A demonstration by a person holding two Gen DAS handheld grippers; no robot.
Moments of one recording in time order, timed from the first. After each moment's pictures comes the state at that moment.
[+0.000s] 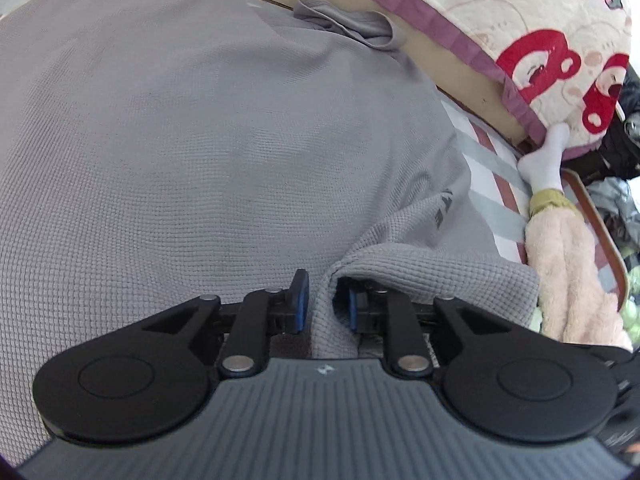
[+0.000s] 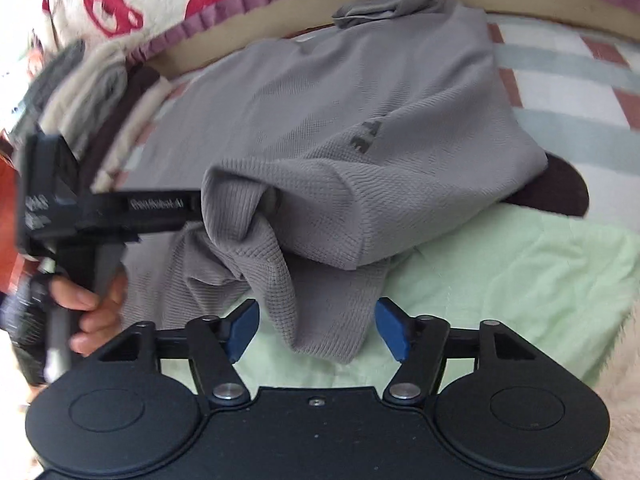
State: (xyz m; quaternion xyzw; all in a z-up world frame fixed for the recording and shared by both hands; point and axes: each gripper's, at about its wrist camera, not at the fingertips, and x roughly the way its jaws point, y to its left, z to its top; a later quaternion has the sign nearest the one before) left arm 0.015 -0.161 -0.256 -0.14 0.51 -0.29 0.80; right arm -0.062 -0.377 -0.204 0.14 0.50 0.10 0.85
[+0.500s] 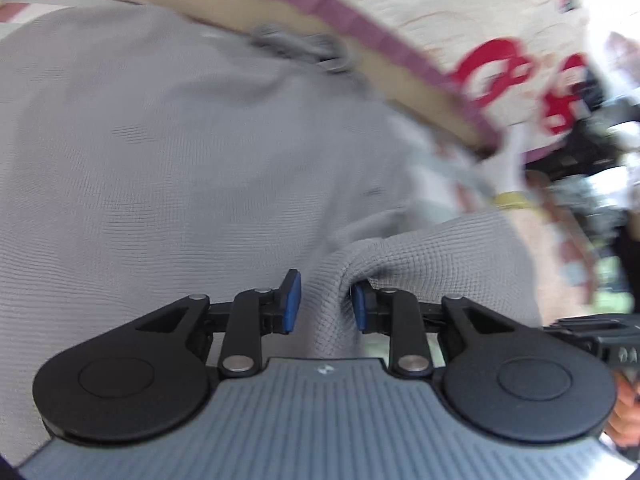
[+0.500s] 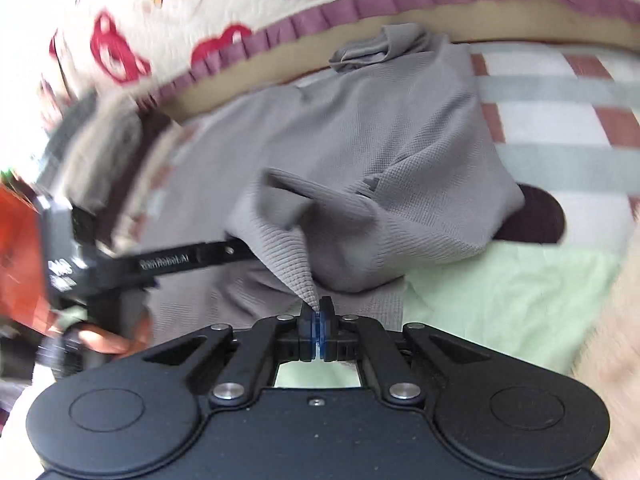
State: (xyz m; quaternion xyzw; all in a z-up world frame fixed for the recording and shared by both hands) left arm 0.001 -0.159 -0.220 -0.17 0.46 -0.37 0.79; right arm -0.086 -0.434 -0.142 0.25 0.47 0.12 0.84
